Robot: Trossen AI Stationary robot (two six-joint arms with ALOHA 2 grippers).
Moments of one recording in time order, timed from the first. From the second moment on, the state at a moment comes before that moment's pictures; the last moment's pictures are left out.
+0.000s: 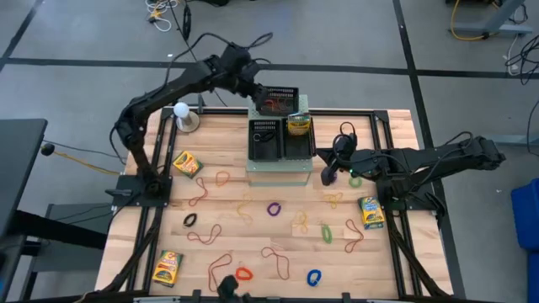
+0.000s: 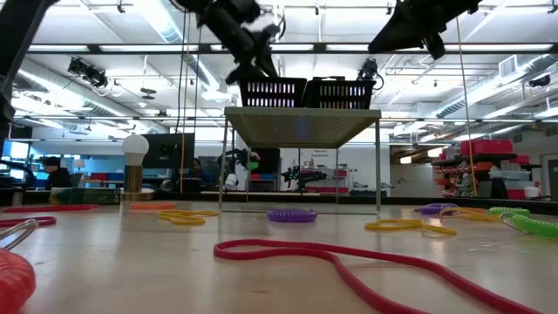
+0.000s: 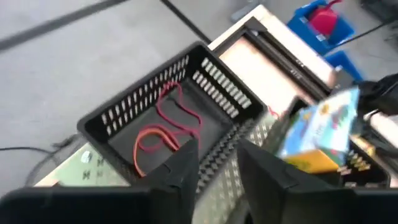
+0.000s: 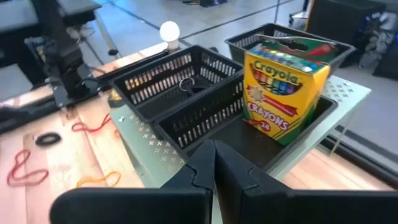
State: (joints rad) left arm 0.59 1.74 1.80 -0.74 0.14 -0.25; right arm 0.14 1.01 0.82 -0.28 0.65 0.43
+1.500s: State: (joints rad) left arm -0.02 1.20 0.71 0.32 -0.34 -0.39; right arm 0.05 1.02 0.82 -0.49 0.17 0.39
